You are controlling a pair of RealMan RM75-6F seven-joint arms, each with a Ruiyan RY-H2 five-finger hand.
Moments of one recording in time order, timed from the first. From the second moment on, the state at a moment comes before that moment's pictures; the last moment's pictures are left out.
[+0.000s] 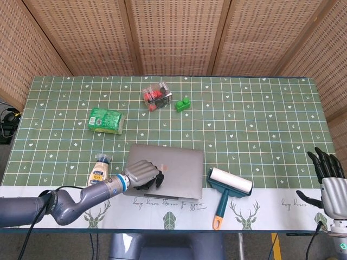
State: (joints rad) left arm -1.07 -1.36 -0.03 -1.68 1.20 0.53 0.03; right arm 0.07 -1.11 0.08 -1.54 -1.54 1.54 0.15
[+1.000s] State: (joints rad) left arm -0.91 -1.32 0.02 -1.75 1.19 0.88 0.15; right arm 0.08 -1.12 0.08 -1.54 -1.53 1.51 0.13
